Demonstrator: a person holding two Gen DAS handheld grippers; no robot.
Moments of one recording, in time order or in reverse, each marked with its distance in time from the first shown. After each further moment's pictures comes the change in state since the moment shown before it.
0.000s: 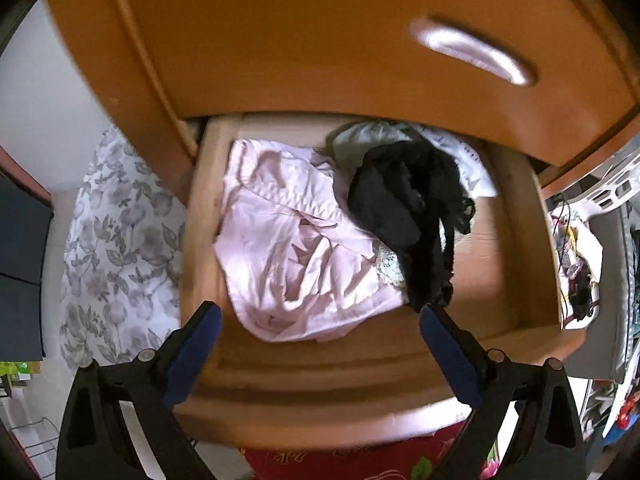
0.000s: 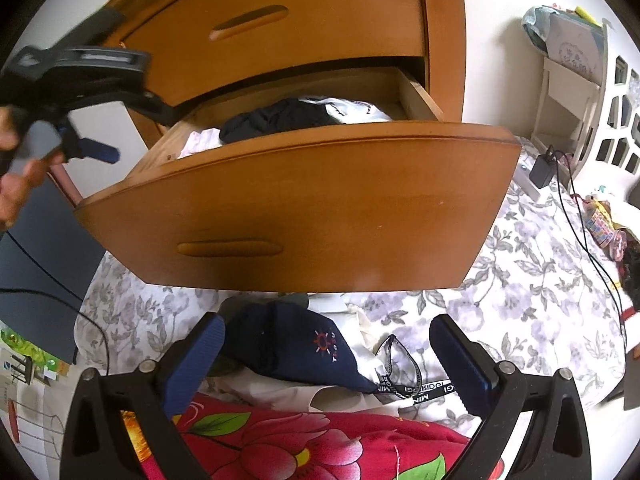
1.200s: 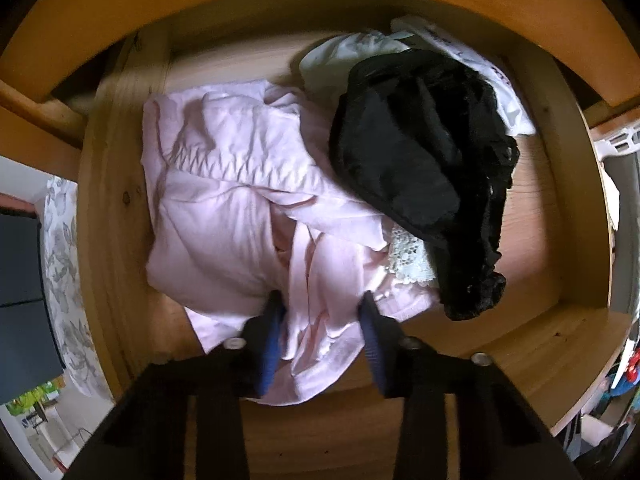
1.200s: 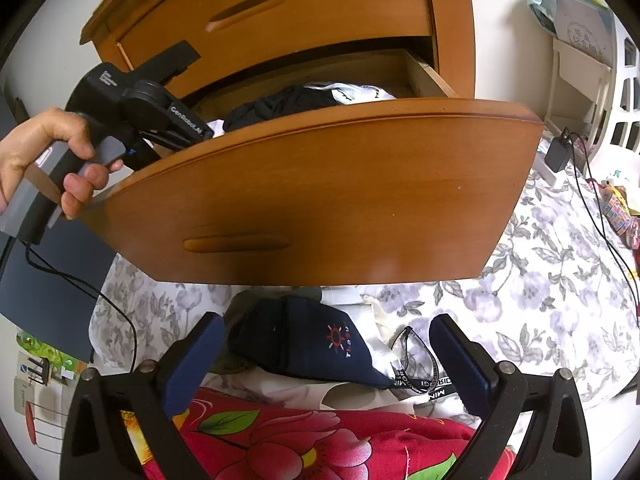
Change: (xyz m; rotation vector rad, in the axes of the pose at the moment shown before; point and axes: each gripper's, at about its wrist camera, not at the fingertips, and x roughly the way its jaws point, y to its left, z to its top) left arm 0.090 -0.035 0.020 0.139 0.214 0.014; right arm 0.011 -0.004 0.000 0.029 0.041 0.061
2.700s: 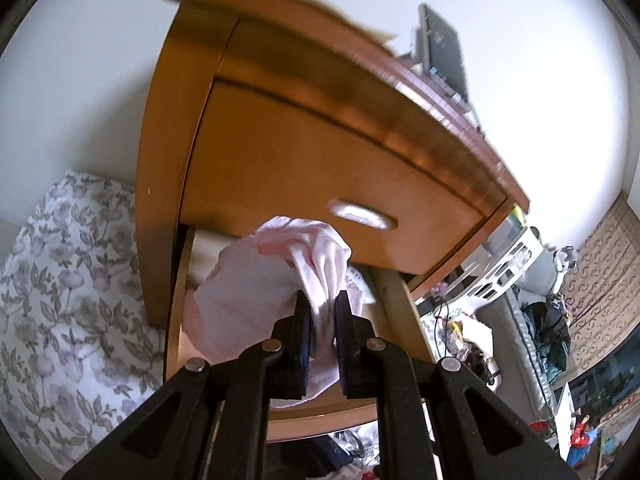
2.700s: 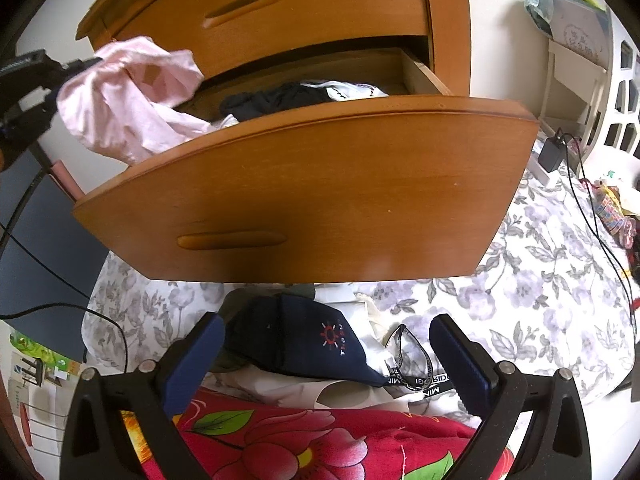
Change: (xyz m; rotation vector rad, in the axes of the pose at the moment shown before) left arm -0.170 0.077 -0.120 -0.142 -0.773 -0.443; right arm 0.001 0.002 -0.001 -0.003 0.005 -0.032
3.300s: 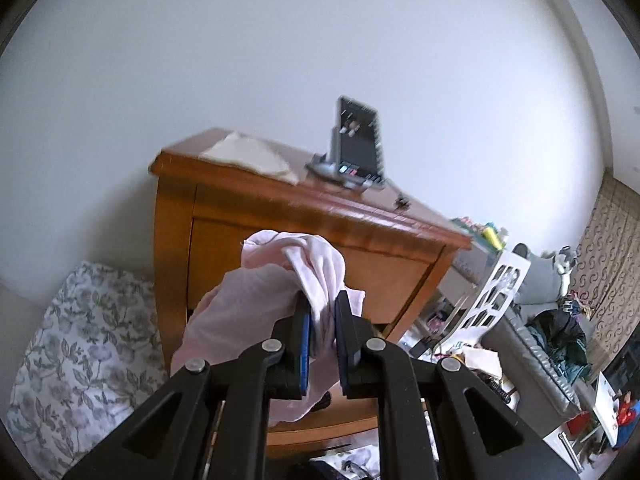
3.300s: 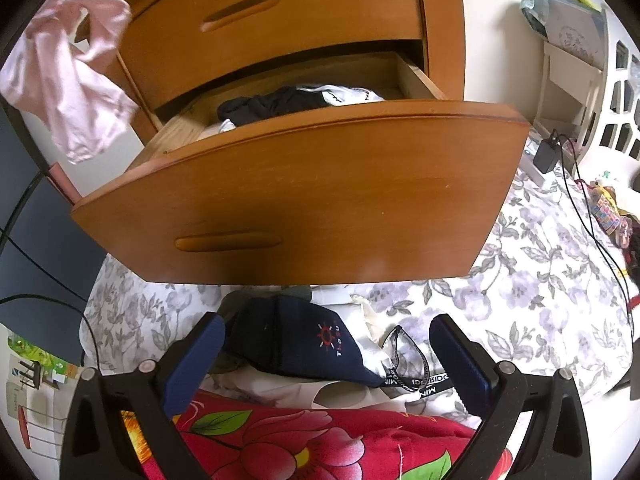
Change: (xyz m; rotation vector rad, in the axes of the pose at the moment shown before) left arm -0.099 -0.068 0.002 0.173 -0.266 0.016; right arm -0.003 -0.001 -0.001 0.005 -0.014 -0.014
